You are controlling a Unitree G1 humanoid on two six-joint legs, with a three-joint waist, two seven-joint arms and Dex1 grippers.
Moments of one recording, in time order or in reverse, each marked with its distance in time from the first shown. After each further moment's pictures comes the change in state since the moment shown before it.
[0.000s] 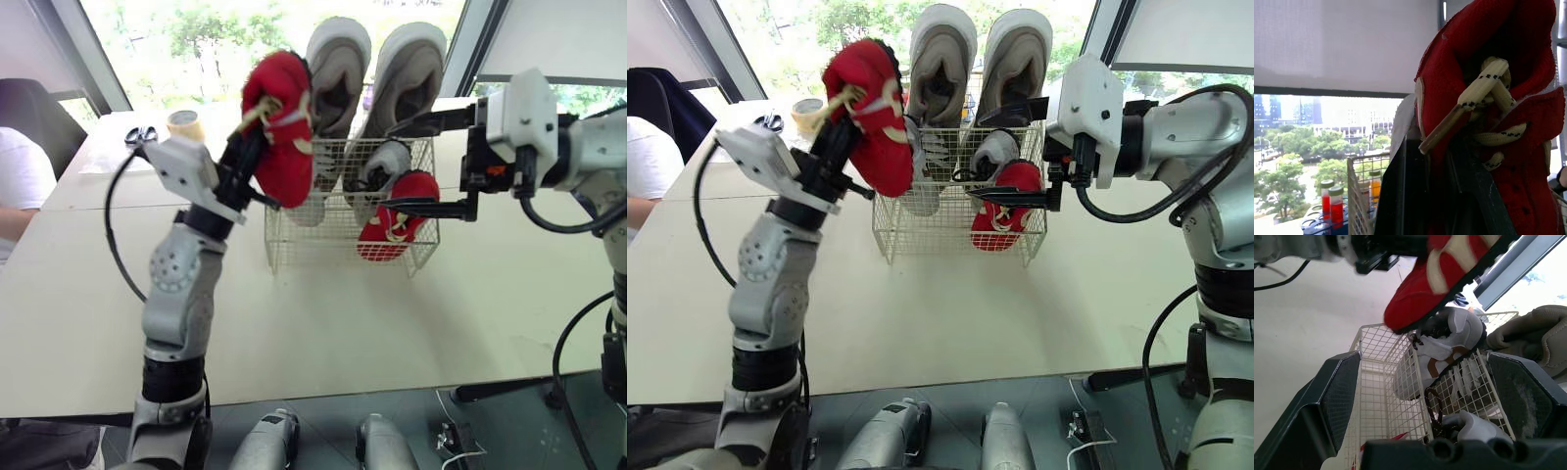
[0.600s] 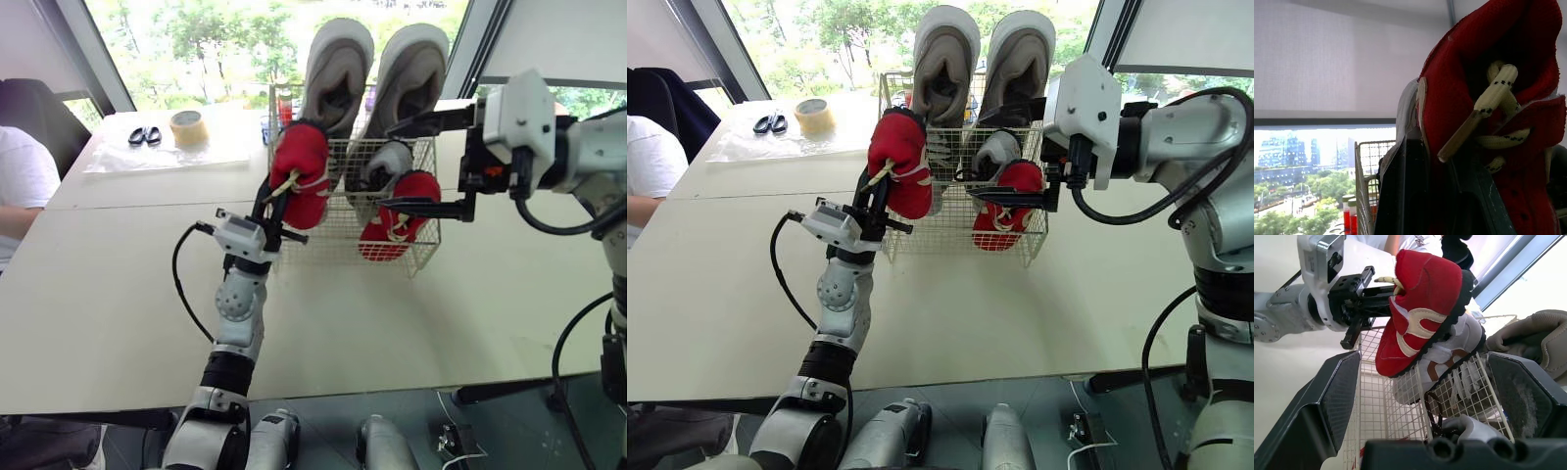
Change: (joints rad) left arm -0.025 -0.182 -0.050 0.727 0.262 -0.910 0.086; right arm 0.015 0.002 0.000 -0.024 0.001 0.016 -0.026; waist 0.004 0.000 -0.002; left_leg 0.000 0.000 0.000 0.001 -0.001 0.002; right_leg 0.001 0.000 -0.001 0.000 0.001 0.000
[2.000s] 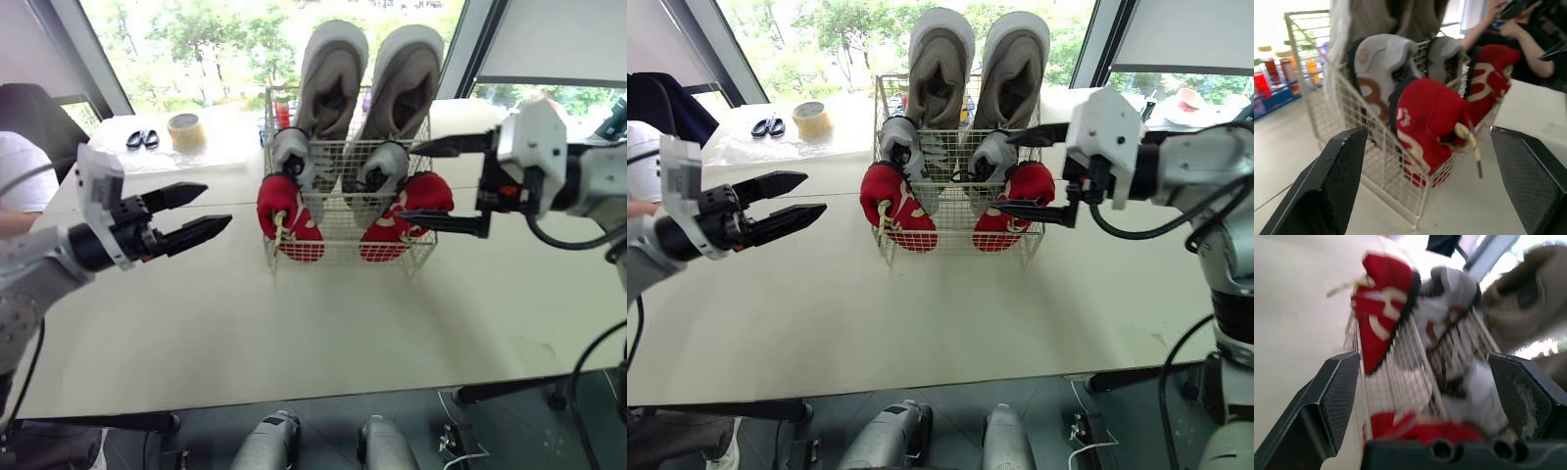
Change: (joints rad) left arm 0.175 1.079 0.285 -0.663 -1.060 1.447 -0.554; right arm 0.202 -0.073 -0.117 -0.008 0.016 0.010 -0.020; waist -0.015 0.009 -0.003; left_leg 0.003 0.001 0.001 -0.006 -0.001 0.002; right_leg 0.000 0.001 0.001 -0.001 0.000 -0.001
